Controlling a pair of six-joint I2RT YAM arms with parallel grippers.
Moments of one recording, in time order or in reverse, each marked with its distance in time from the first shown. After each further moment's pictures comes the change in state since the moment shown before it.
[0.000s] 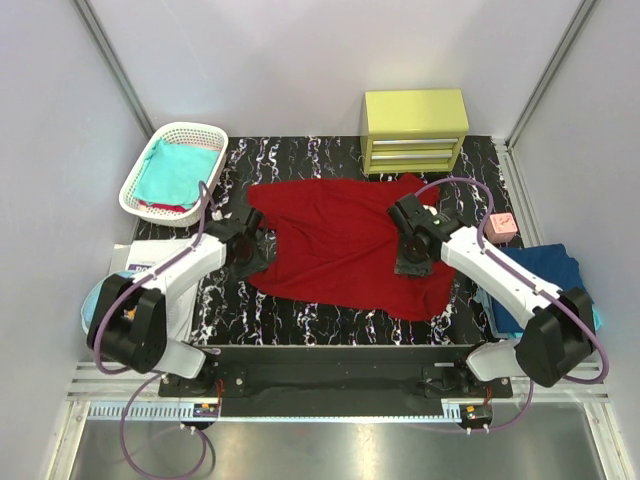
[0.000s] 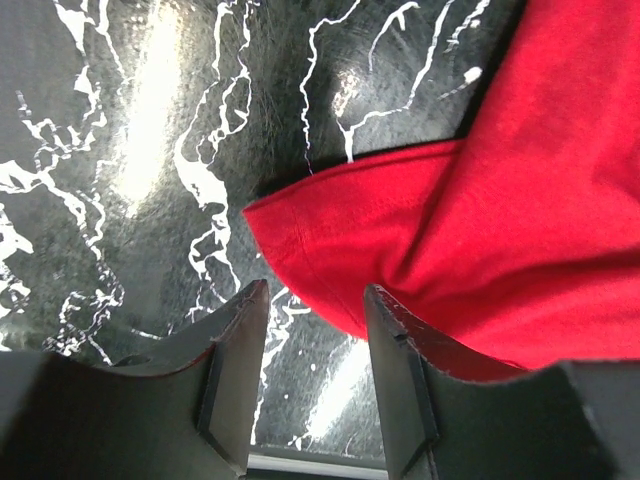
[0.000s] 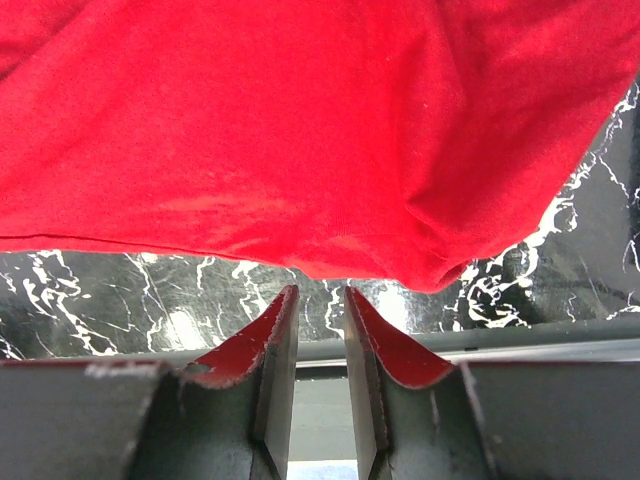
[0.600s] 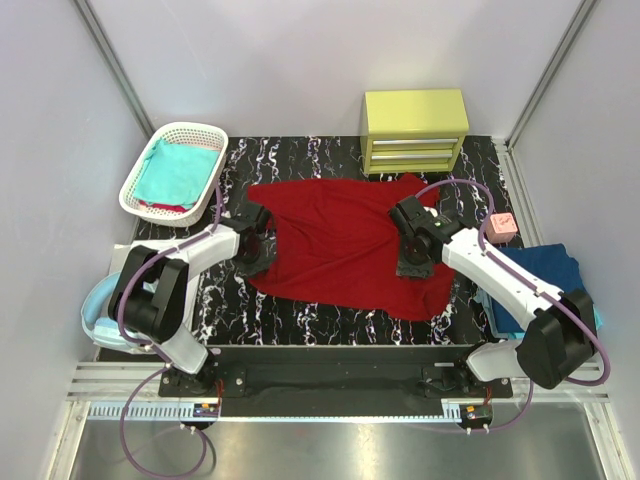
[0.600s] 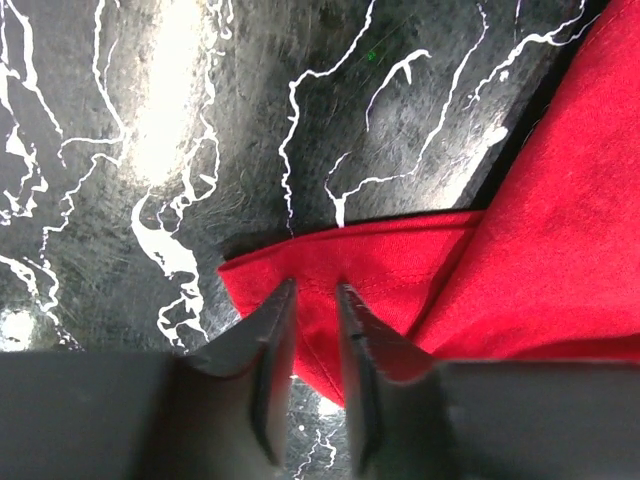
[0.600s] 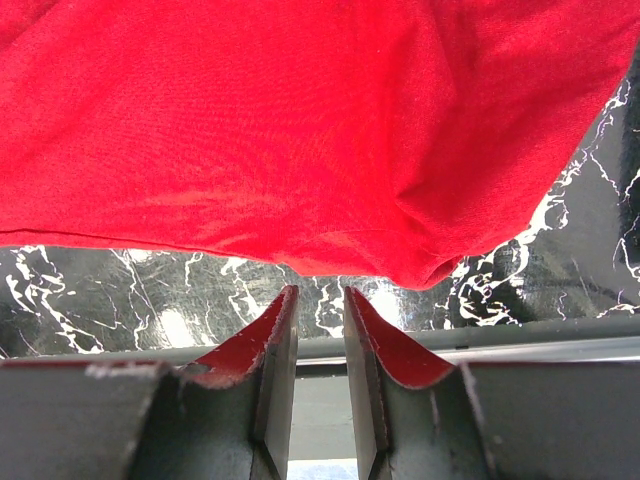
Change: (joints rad) left arm 0.010 0.200 0.040 0.077 0.002 0.004; right arm 0.000 -0.018 -0.022 -0.002 0.003 -0.015
